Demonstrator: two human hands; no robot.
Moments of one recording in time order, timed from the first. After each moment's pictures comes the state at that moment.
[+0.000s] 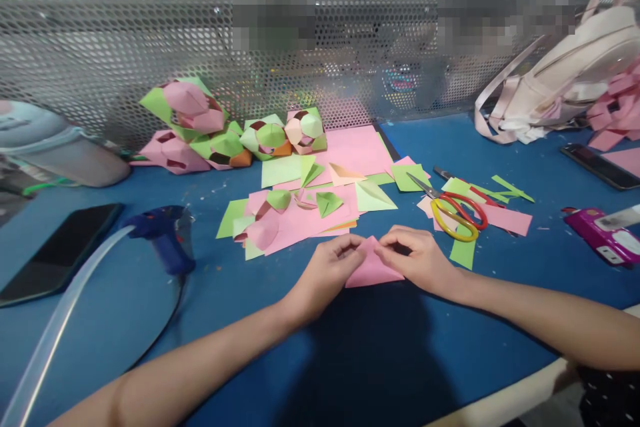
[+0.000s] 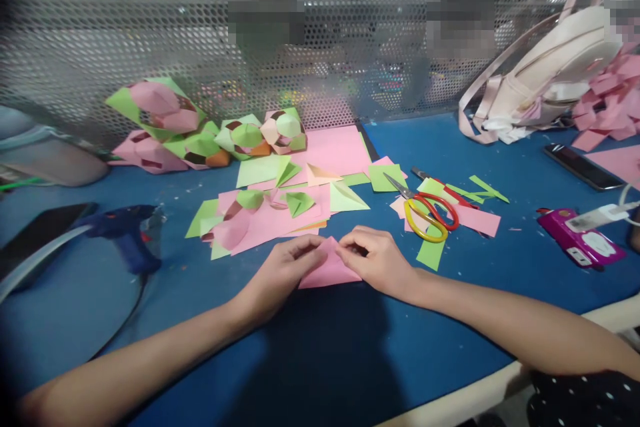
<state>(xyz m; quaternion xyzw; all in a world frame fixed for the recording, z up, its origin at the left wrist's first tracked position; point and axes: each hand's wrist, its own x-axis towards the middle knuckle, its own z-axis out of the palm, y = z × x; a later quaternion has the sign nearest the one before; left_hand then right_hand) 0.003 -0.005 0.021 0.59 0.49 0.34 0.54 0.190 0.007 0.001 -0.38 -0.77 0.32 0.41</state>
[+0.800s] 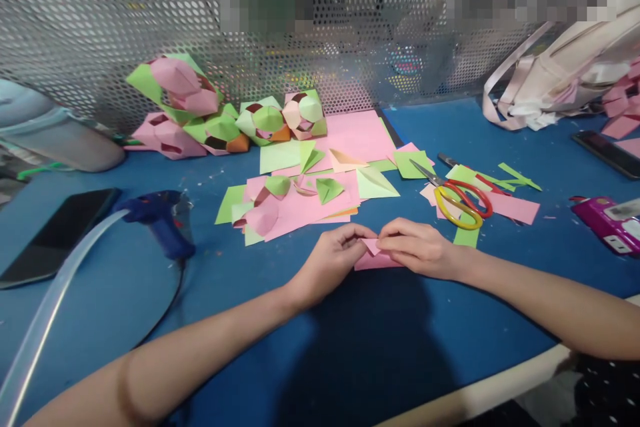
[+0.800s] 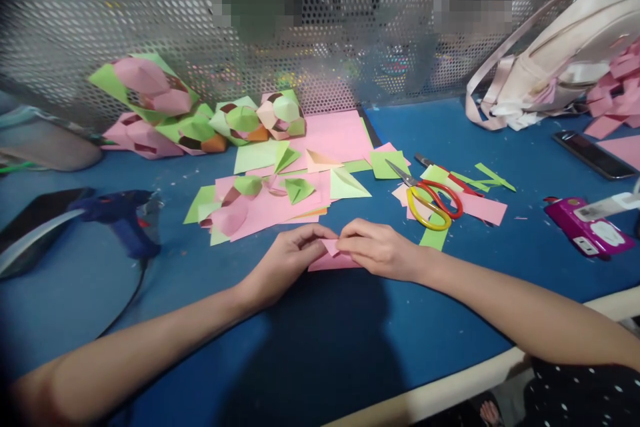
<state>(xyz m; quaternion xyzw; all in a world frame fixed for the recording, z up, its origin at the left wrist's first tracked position) 0.004 -0.004 0.017 0.62 0.50 0.31 0.53 0.213 0.020 -0.009 -0.19 -0.90 0.18 0.34</state>
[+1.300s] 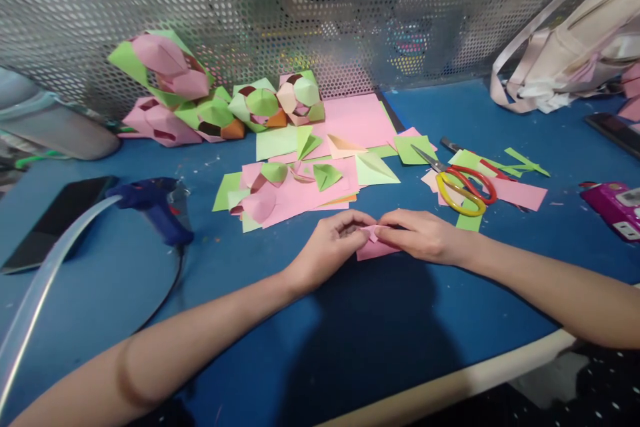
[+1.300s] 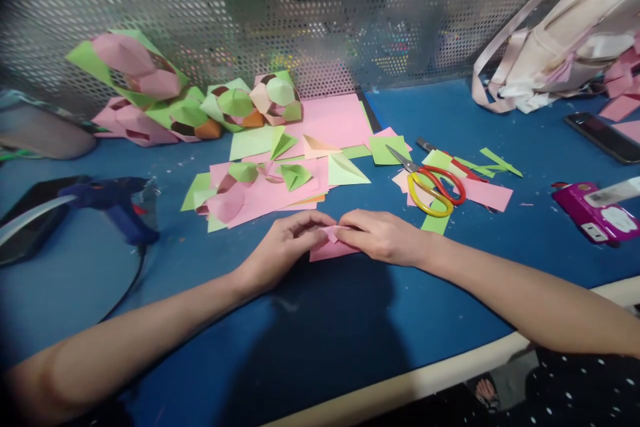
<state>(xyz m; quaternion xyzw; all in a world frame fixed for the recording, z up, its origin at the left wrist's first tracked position) 0.004 -0.006 0.019 0.60 0.50 0.31 0.55 0.217 0.020 -0.012 -0.19 -0.95 0.08 0.25</state>
